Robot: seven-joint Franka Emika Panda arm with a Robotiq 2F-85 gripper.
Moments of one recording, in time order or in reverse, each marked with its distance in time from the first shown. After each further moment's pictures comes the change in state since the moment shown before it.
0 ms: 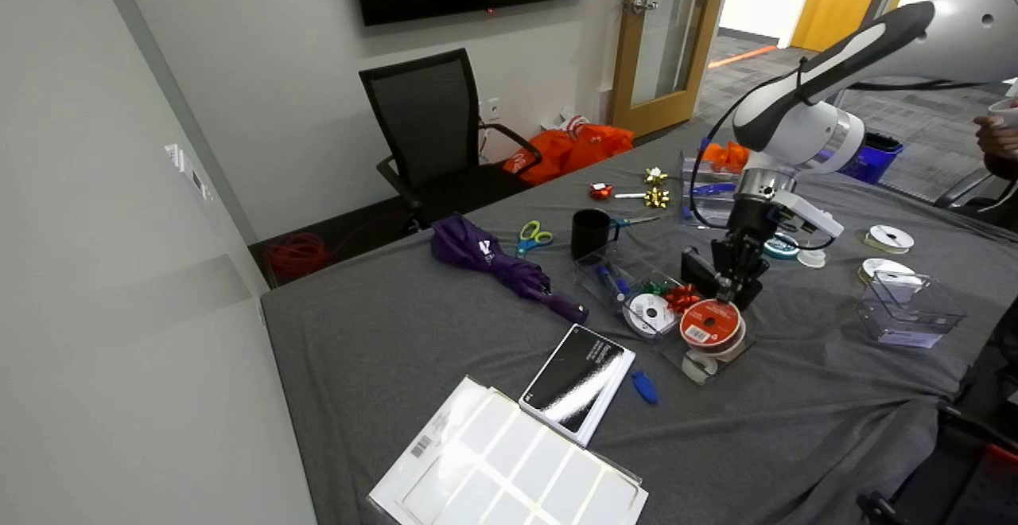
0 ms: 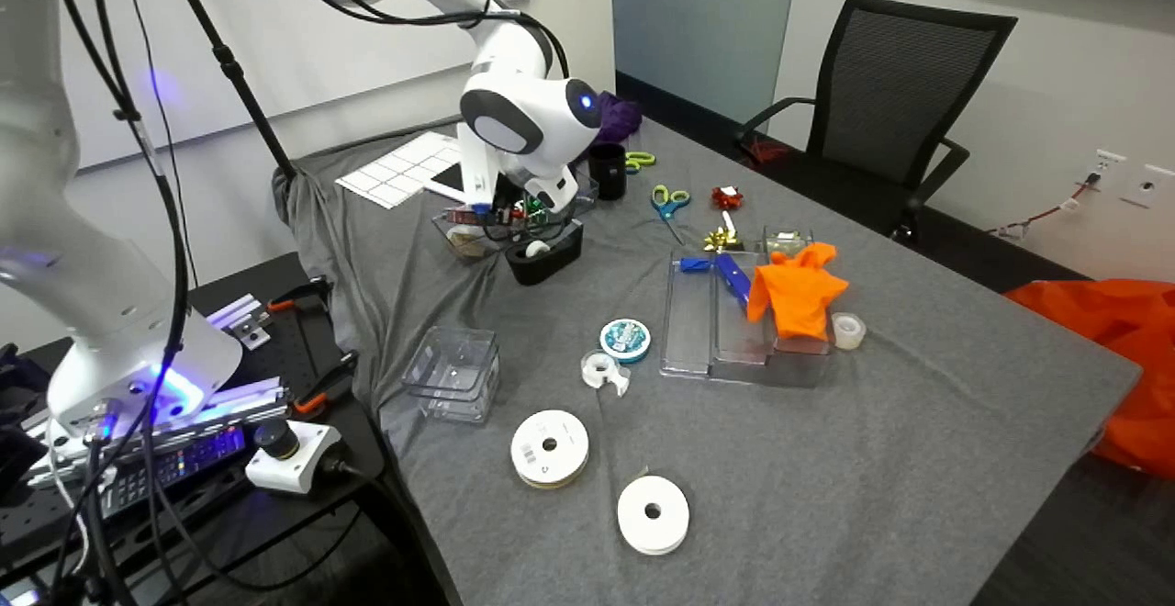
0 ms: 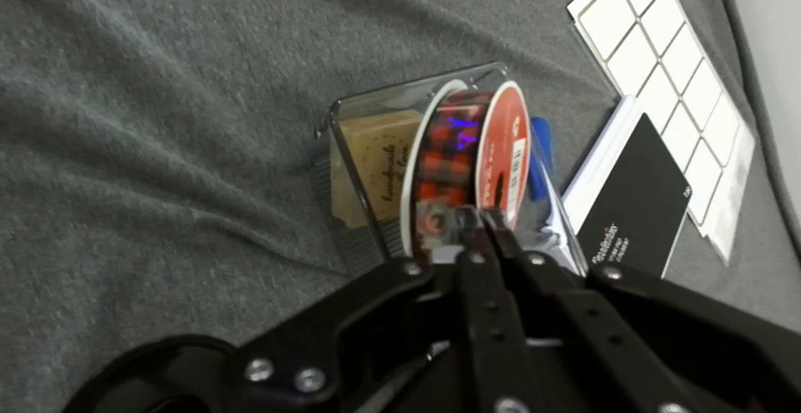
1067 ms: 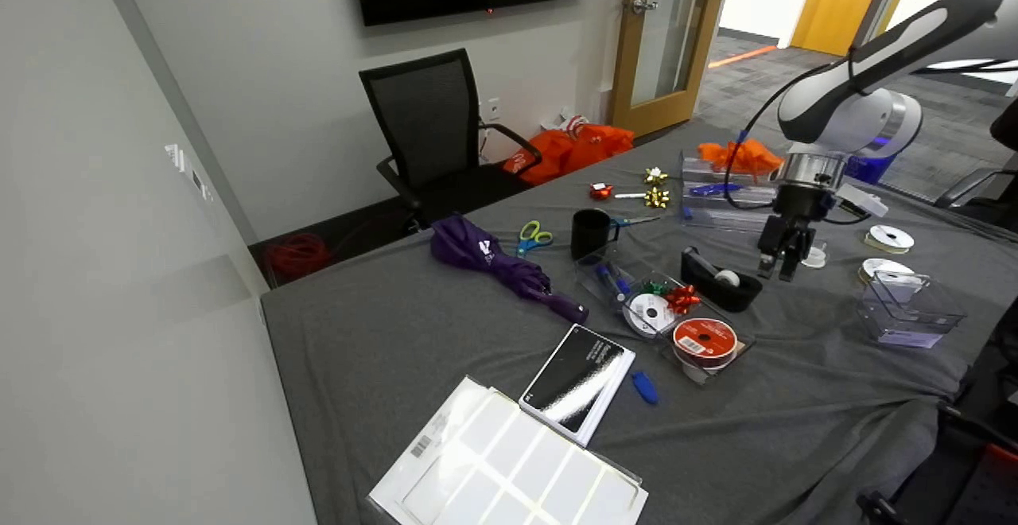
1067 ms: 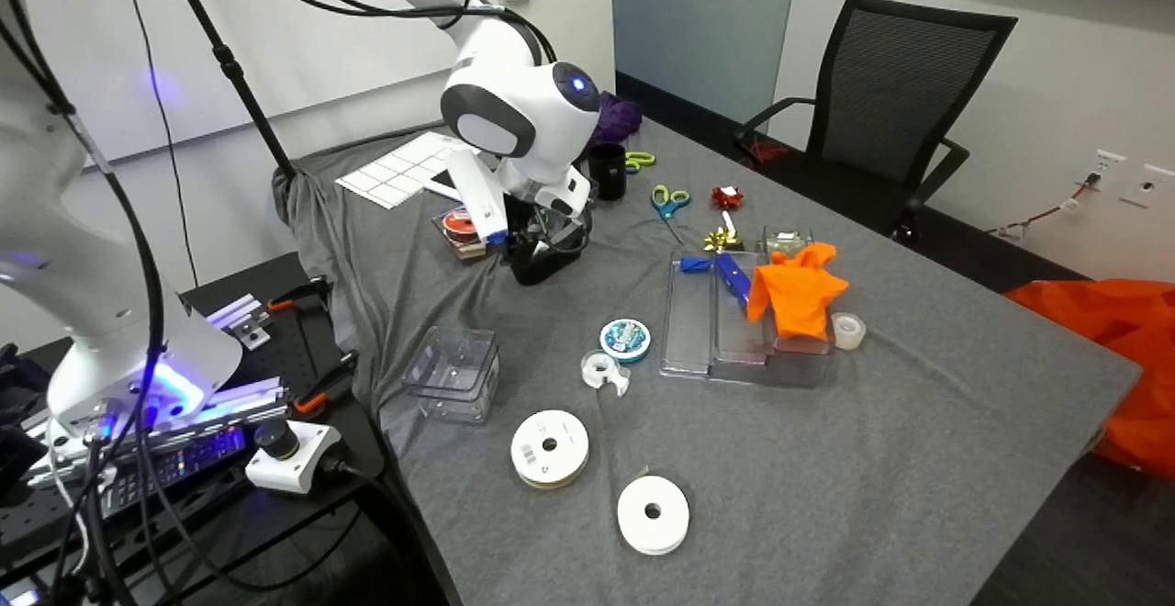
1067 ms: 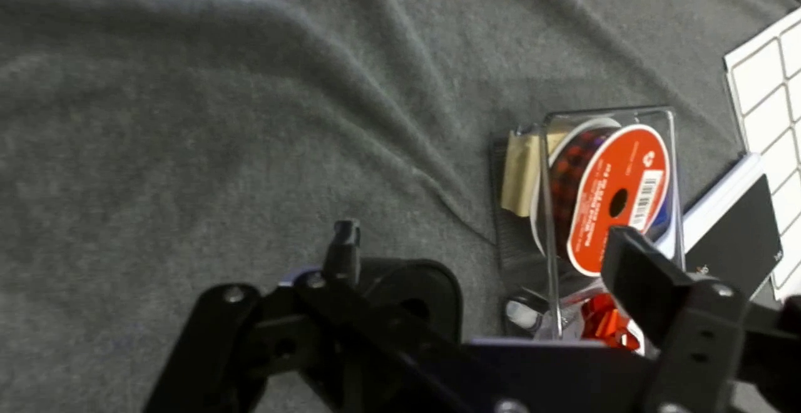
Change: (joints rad) arm -0.101 -0.117 -0.016 -0.113 -0.205 0.131 -0.254
